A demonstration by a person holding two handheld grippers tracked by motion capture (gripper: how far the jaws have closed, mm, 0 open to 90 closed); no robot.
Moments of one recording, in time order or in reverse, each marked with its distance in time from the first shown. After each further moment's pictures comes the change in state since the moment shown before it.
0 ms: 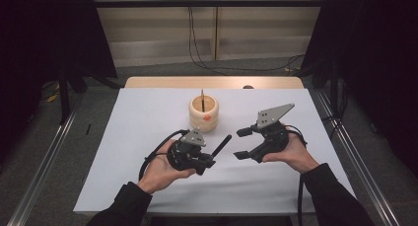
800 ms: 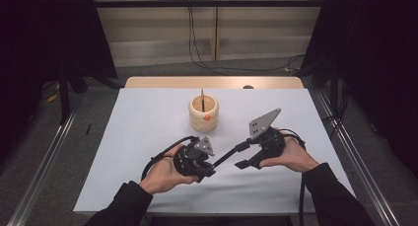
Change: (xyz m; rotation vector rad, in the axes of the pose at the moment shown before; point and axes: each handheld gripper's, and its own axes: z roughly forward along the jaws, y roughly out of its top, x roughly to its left) left arm -0.011 0.002 0.017 0.165 -0.014 0.044; right arm 0.008 -0.001 0.012 0.208 0.102 -0.064
